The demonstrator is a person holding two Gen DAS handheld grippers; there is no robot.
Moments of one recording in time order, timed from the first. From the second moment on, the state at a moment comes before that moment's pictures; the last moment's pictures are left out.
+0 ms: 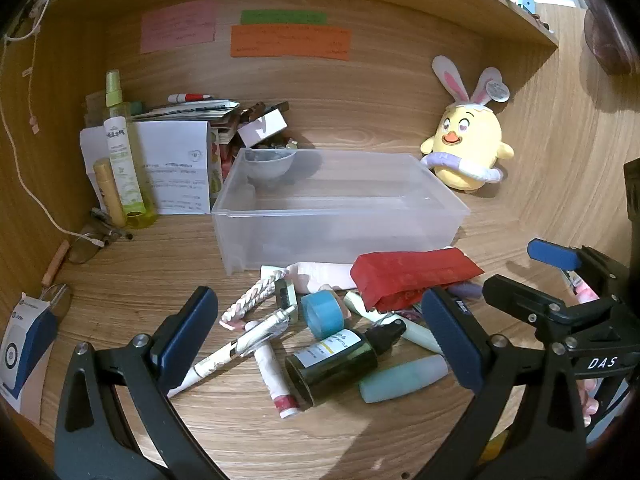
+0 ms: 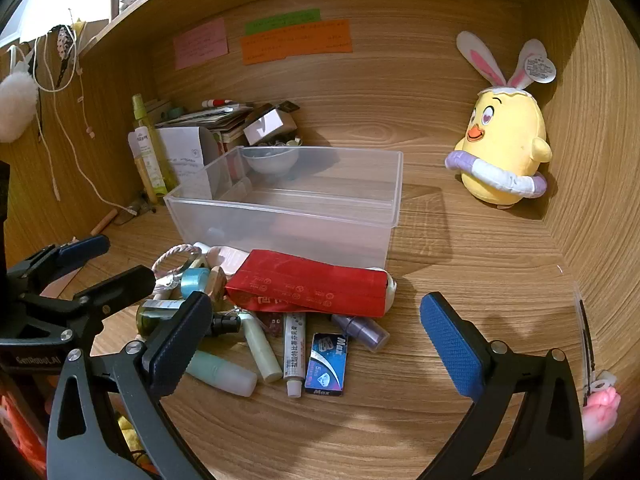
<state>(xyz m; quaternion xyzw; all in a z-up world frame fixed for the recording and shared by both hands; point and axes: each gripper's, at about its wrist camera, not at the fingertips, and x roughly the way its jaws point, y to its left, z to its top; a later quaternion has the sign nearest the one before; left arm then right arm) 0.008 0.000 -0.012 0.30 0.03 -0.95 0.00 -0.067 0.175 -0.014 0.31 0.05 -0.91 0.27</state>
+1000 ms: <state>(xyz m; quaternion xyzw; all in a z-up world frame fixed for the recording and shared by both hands) 0.008 0.002 -0.016 0.31 0.04 -0.95 -0.01 -0.063 0.172 -0.014 0.31 0.05 -0.91 0.28</state>
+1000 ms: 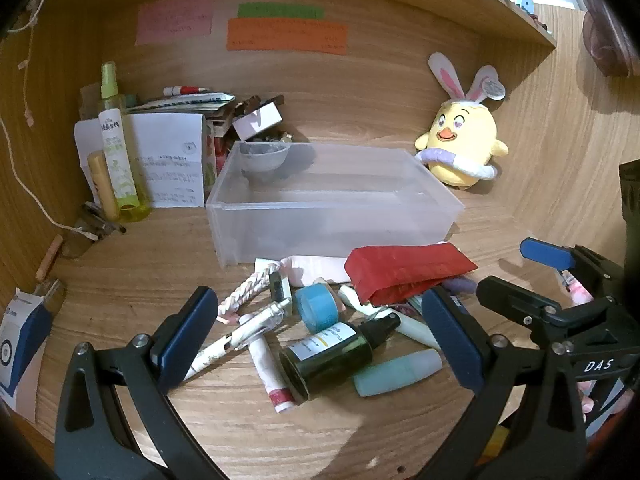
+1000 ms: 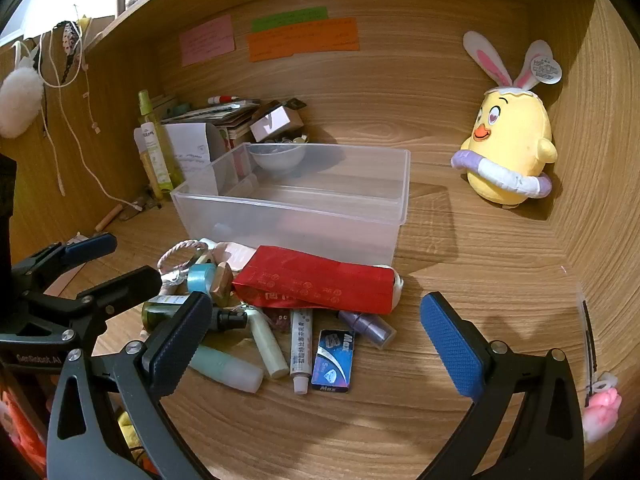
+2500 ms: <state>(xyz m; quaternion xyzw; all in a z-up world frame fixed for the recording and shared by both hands) -0.055 -0.075 -0.061 0.42 0.05 -0.91 -0.02 -0.114 0.181 -0.048 0.41 0.03 -0.85 0.34</state>
